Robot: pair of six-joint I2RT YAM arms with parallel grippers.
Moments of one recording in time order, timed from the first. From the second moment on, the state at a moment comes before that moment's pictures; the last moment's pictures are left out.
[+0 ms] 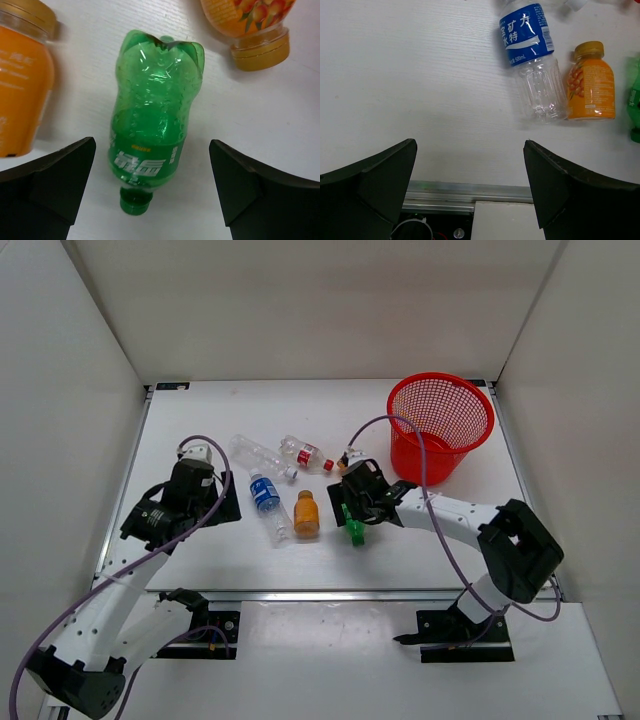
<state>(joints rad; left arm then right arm) -0.41 0.86 0.97 -0.97 -0.27 -0.45 0.78 1.52 0.93 -0.32 0.22 0.34</state>
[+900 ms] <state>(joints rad) -0.44 1.04 0.88 -0.76 -0.21 -0.59 0.39 1.32 1.48 -0.36 0.29 0.03</state>
